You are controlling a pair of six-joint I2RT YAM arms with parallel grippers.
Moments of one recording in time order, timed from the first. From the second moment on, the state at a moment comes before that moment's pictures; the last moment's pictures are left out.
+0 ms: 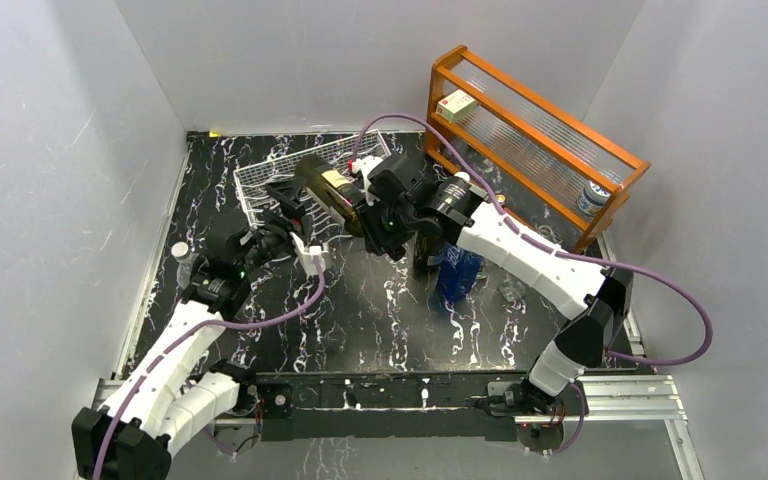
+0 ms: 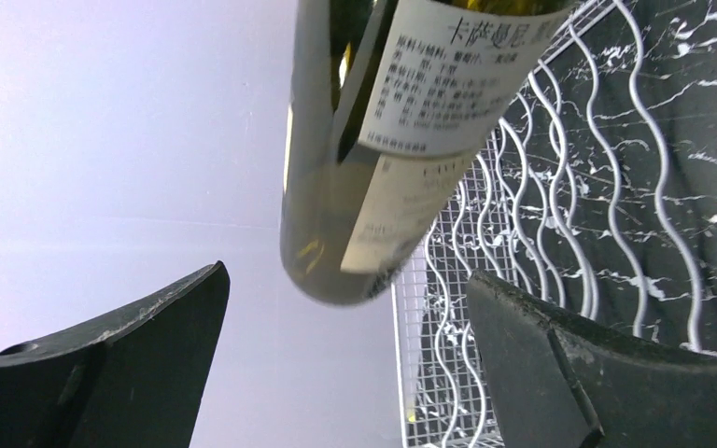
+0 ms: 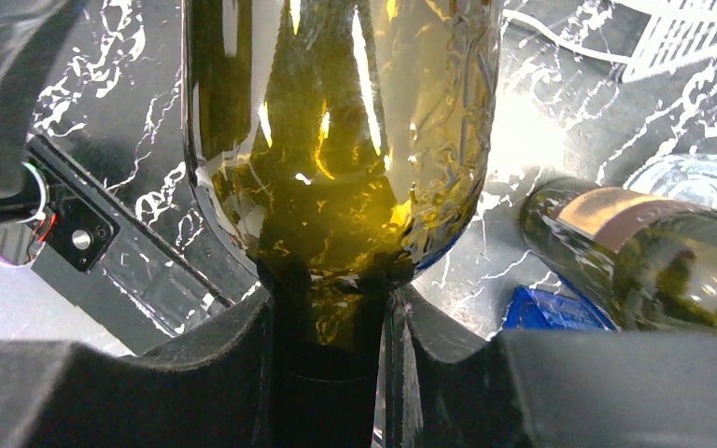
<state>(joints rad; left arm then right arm) -0.34 0.87 0.70 -0.01 0.44 1.41 0.96 1.61 1.71 -0.93 -0.01 0.24</state>
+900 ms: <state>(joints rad) -0.34 0.91 1.28 -0.49 -0.15 0.17 1.08 1.44 1.47 -0.85 -0.07 0.28</state>
